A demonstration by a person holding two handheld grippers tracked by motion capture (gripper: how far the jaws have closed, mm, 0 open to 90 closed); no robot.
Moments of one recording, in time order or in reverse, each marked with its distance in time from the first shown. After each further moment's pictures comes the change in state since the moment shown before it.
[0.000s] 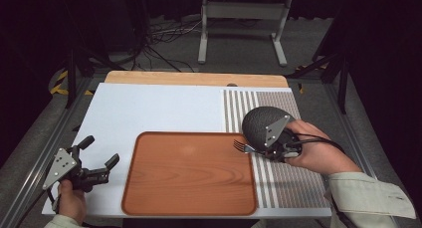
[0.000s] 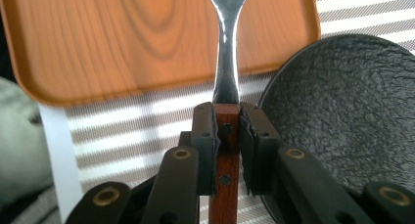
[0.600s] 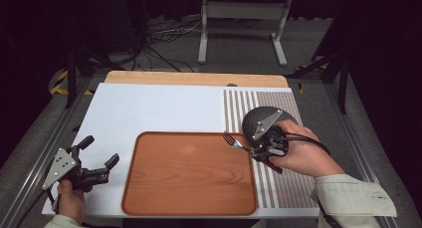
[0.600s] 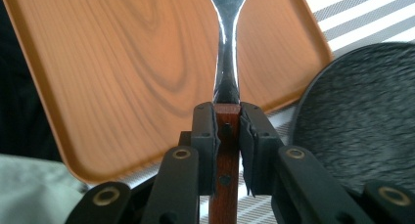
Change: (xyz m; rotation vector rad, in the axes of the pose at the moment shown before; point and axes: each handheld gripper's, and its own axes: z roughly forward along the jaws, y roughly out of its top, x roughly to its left) left arm 0.000 0.000 0.000 -0.002 0.002 -0.002; right arm 0.009 0.027 0.007 -0.070 0.036 0.253
